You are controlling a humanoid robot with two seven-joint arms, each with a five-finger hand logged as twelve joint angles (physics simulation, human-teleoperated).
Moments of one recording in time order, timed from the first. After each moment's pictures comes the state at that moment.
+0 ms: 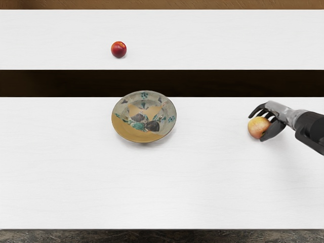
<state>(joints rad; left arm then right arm) -0.02 0.00 0.31 -0.19 -0.07 -0.02 0.05 0.75 -0.81 0.43 1.49 -1.03 -0.05 -0.52</state>
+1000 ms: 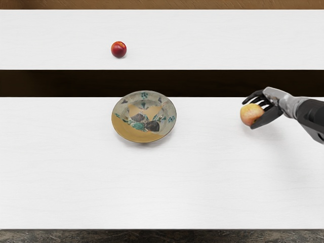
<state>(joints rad) -0.02 0.00 0.31 -0.19 -0.07 -0.02 0.05 0.77 -0.80 0.53 1.47 -0.85 -0.04 -0.47</state>
